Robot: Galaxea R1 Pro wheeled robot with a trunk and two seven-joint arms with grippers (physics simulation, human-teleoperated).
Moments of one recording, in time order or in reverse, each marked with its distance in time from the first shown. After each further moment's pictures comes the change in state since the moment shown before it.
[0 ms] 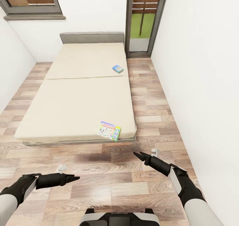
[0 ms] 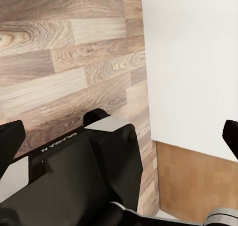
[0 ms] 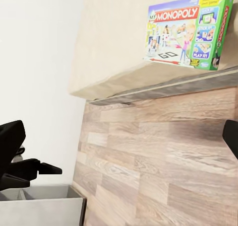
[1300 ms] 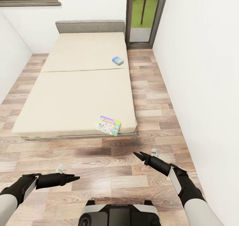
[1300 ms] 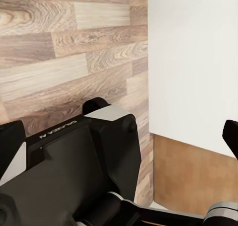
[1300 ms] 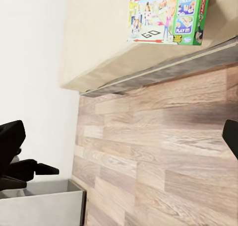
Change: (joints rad) left arm 0.000 0.000 0.001 0.000 0.000 -0.003 0.000; right arm -0.001 0.000 0.001 0.000 0.000 0.001 -0.015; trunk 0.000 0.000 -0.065
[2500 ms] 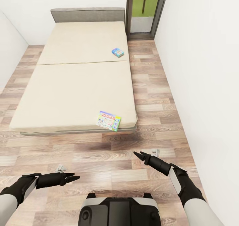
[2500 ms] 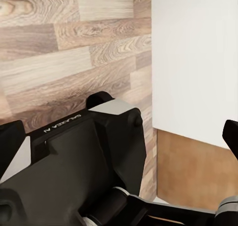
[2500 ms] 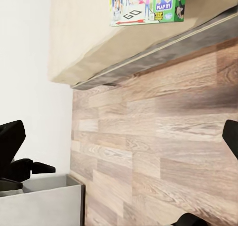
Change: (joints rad) left arm 0.000 0.000 0.000 0.000 -0.001 -0.057 0.001; right arm -0.001 0.000 0.000 0.000 0.000 -0.001 -0.016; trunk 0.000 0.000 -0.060
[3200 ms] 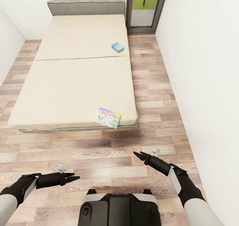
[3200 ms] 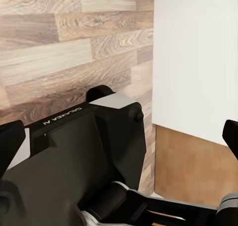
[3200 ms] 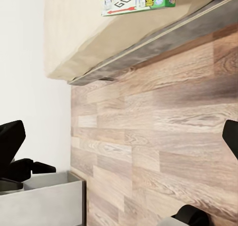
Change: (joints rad) left arm 0.000 0.000 0.000 0.000 -0.001 -0.004 0.001; right arm -0.001 0.001 0.000 0.000 0.000 0.001 0.000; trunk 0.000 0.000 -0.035
